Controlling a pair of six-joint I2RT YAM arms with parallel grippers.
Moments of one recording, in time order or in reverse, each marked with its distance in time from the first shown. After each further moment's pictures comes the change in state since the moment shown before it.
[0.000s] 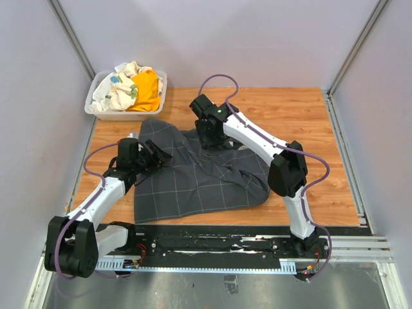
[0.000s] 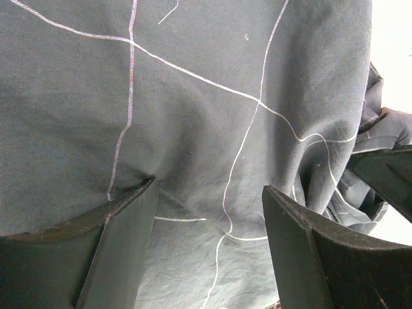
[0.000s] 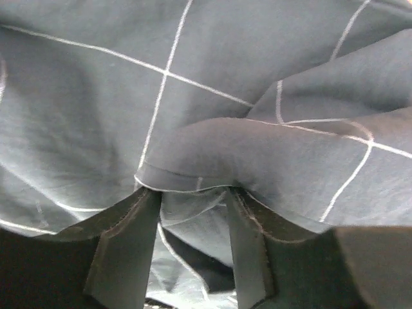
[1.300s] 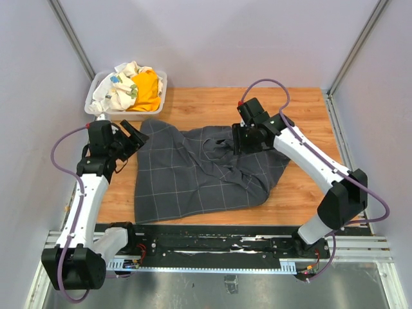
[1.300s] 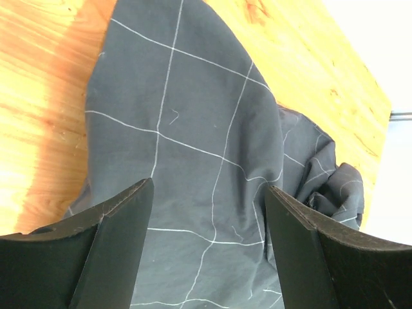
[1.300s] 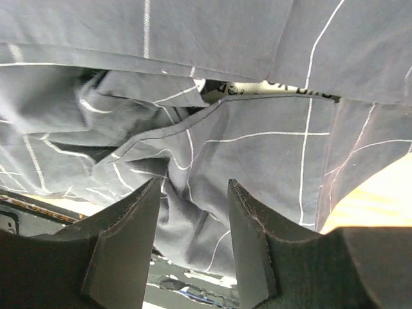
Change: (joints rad) left arm 0.192 -0.113 0.359 -0.411 -0.055 0.158; right arm -0.172 -0.547 -0.602 0.133 -0.124 -0.020
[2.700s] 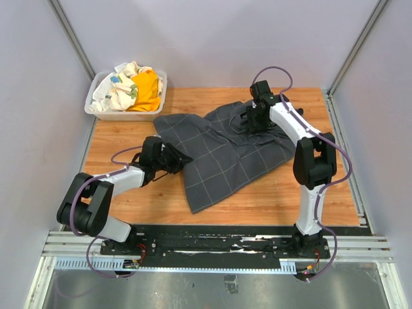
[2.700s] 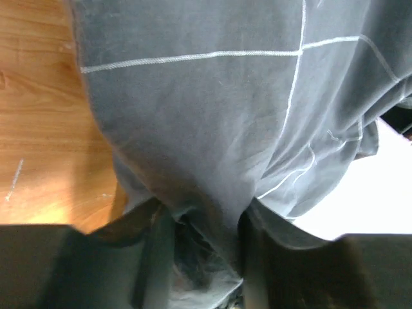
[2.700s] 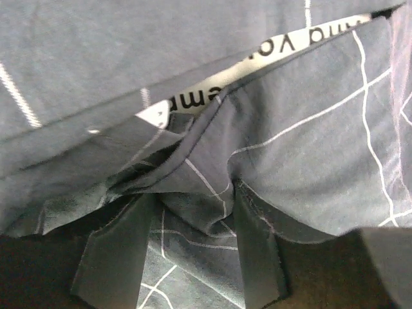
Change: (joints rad) left arm -0.393 0.448 -0.334 0.732 0.131 -0.460; right arm -0.283 0.457 0.329 0.087 0.126 -0.293
